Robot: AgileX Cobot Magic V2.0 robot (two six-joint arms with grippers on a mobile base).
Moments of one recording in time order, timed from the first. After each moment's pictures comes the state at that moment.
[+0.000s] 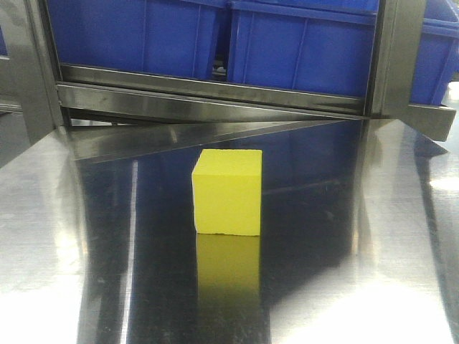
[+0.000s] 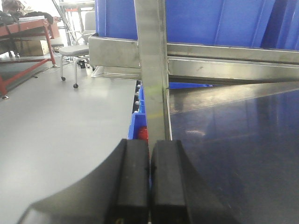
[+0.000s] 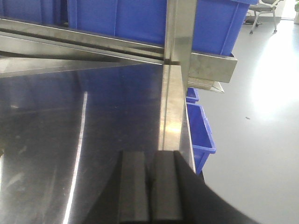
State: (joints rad) left arm 0.00 -0.01 0.00 0.23 0.13 -0.20; right arm 0.09 -0.01 0.03 0.03 0.18 -0.01
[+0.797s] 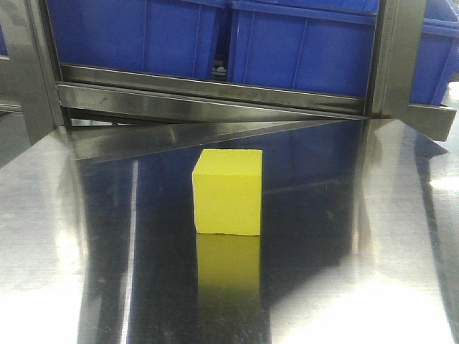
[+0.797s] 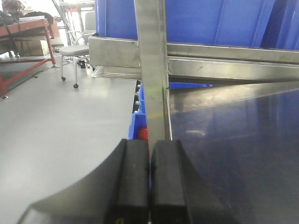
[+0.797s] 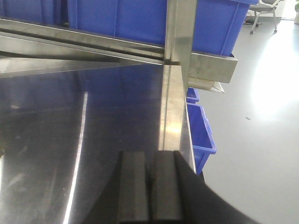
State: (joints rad) left arm 0.00 -0.01 0.00 0.23 0.13 -0.20; right arm 0.09 -0.01 0.03 0.03 0.17 -0.01
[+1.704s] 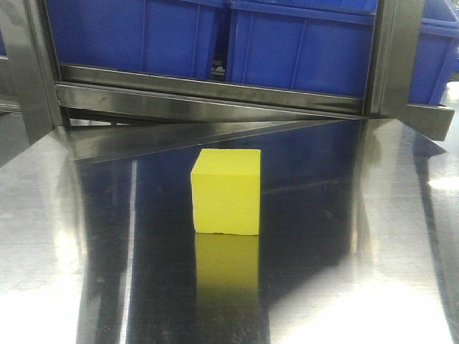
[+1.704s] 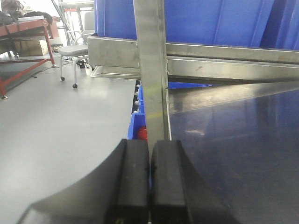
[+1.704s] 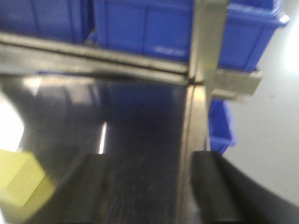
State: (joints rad) left arm 0.00 -0.01 0.00 0.23 0.13 -0.20; right arm 0.19 0.57 -0.70 0.07 0.56 -0.01
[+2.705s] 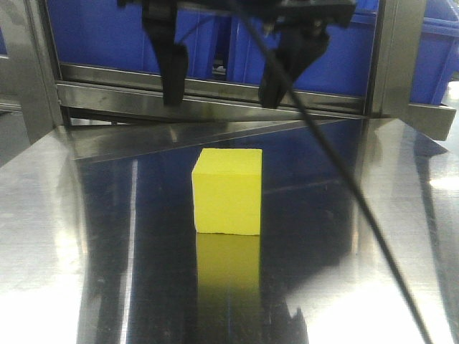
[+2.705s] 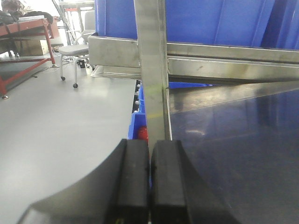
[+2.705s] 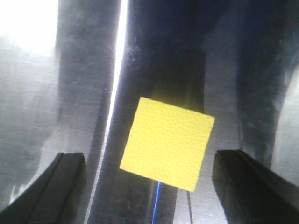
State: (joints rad) left arm 0.00 -0.01 0.00 0.23 0.13 -0.20; right arm 0.83 1.73 -1.51 -0.16 1.00 0.76
